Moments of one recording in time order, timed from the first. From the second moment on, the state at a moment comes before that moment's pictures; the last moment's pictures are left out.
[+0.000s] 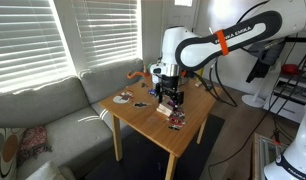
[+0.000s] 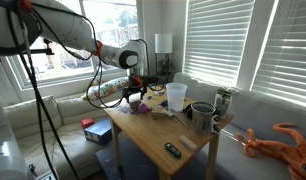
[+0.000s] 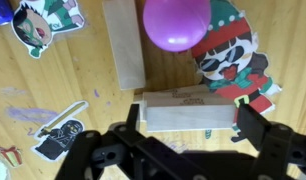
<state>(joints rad) 0.12 0.07 0.08 -2.00 0.09 2.07 -1.19</state>
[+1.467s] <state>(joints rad) 0.01 -0.08 0.00 -2.09 0.10 2.09 -0.71</state>
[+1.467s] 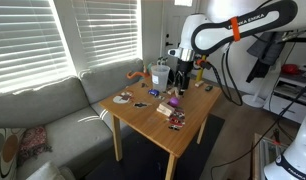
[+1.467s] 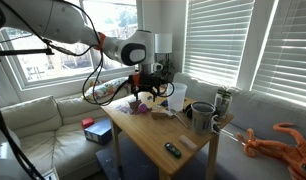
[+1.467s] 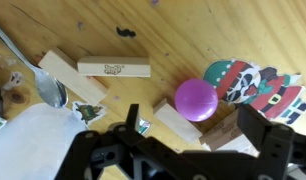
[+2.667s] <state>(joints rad) -0.04 -0.01 -0.08 -2.10 0.10 2.20 -0.73</state>
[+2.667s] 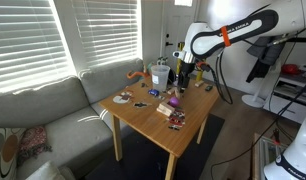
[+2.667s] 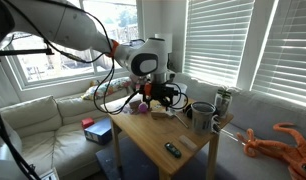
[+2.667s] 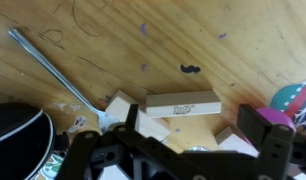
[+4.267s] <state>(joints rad) -0.04 0.06 -0.06 -2.06 0.10 2.20 -0.77</state>
